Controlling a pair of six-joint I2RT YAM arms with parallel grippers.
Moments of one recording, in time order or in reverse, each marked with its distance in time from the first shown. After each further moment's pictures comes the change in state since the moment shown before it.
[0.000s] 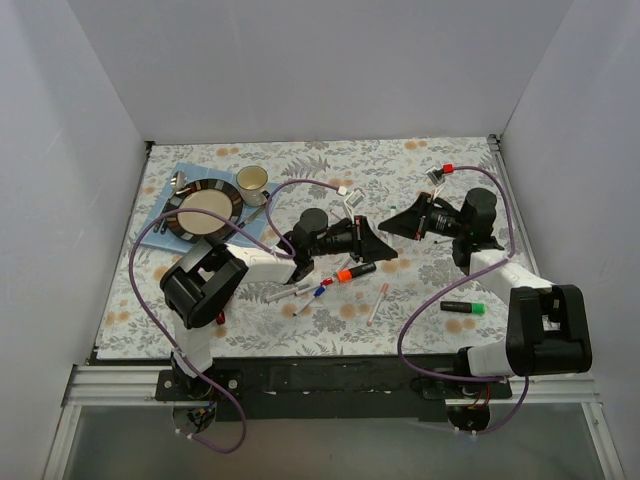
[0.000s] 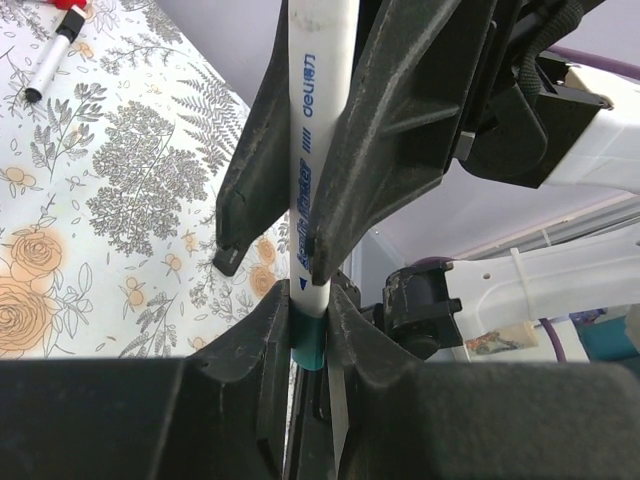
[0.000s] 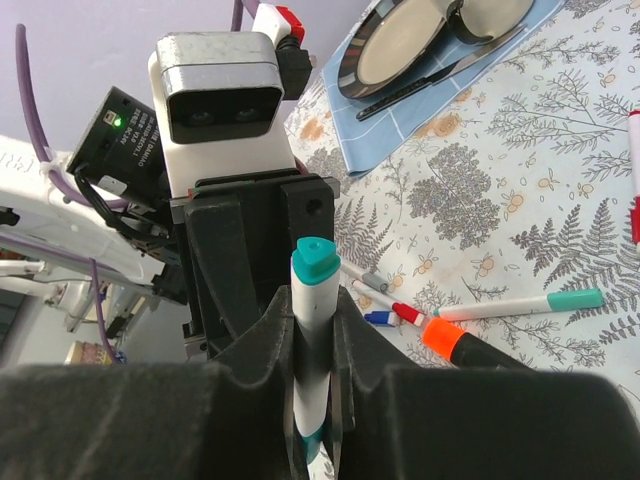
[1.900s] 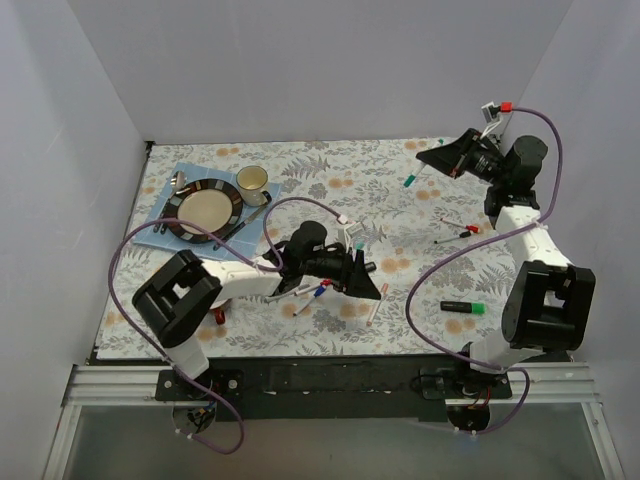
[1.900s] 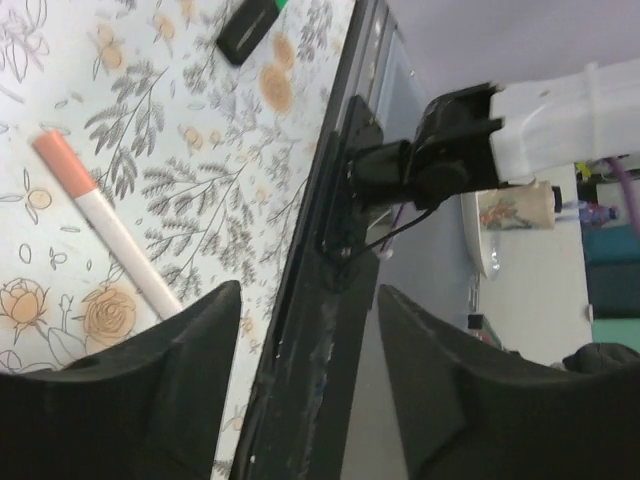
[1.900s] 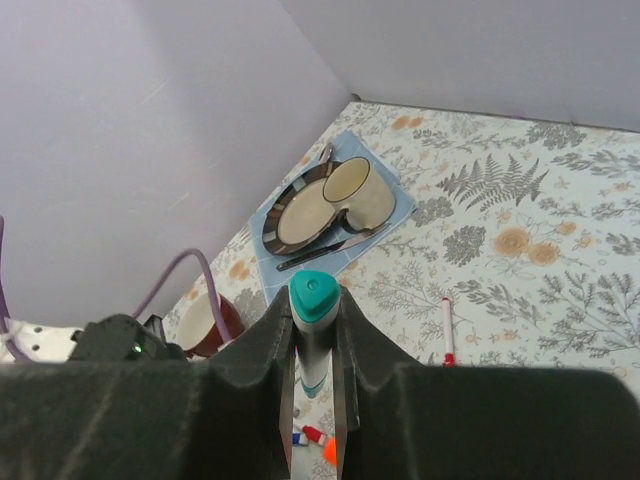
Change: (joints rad) left arm -0.032 -0.143 -0.140 -0.417 0.141 0.167; right arm -0.209 0.164 0.489 -0.087 0.063 0.042
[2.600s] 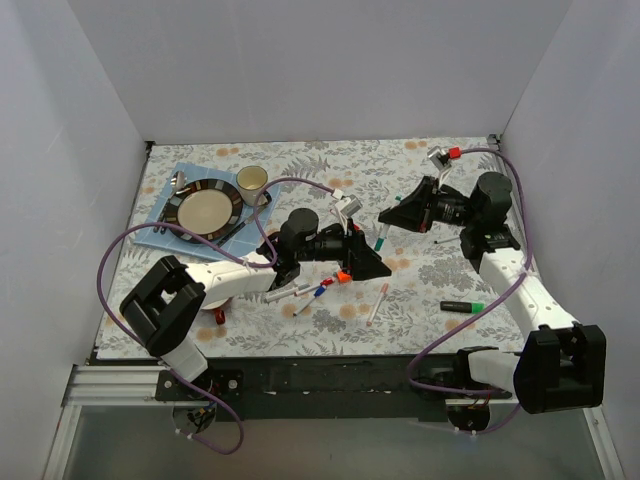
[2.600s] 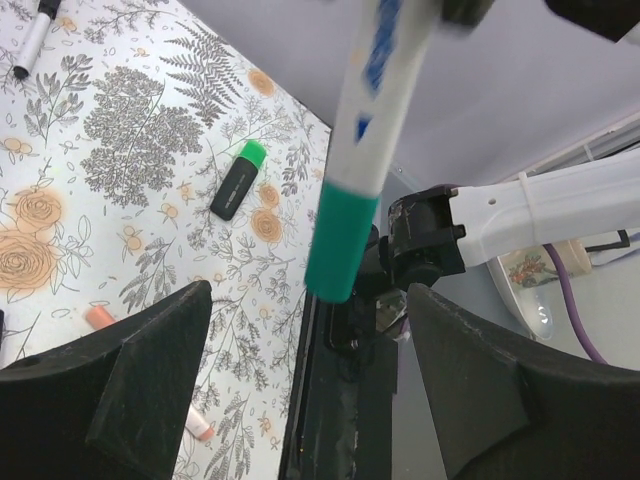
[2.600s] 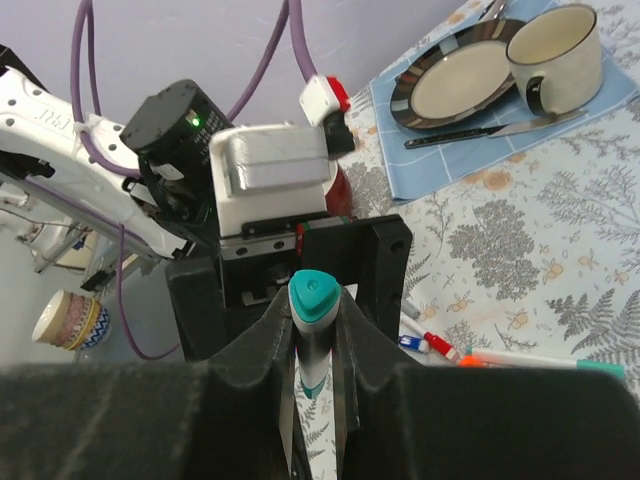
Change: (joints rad) left arm 0.011 -0.121 0.055 0.127 -0.116 0.089; right arm 0.253 -0.344 -0.308 -0.145 -0.128 -0.134
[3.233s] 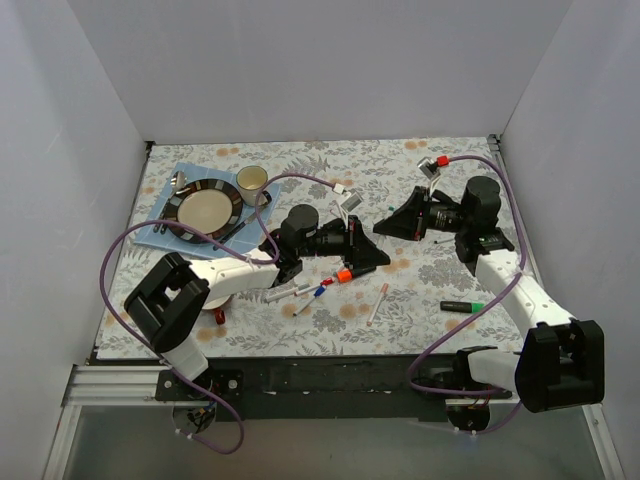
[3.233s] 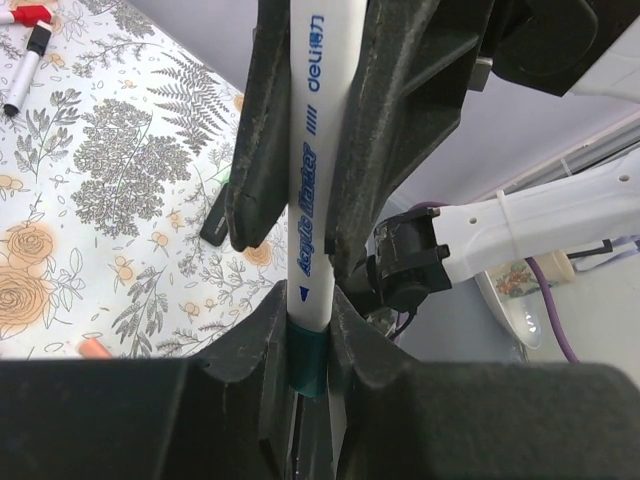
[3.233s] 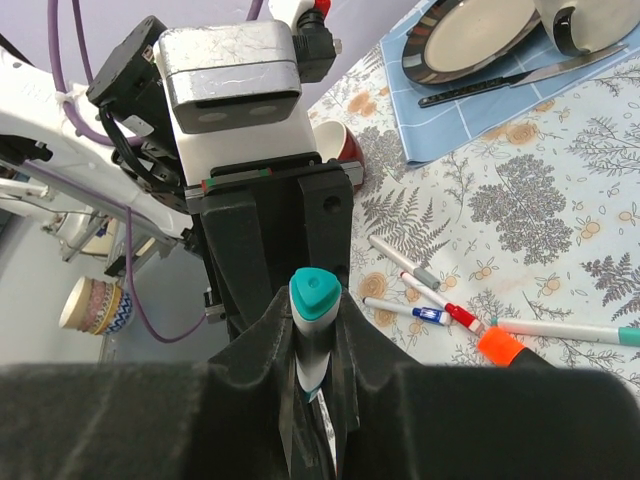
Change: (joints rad) left arm 0.007 0.027 0.034 0.070 0.021 -0.045; right arm 0.040 0.010 -0.052 -0.082 0.010 -0.042
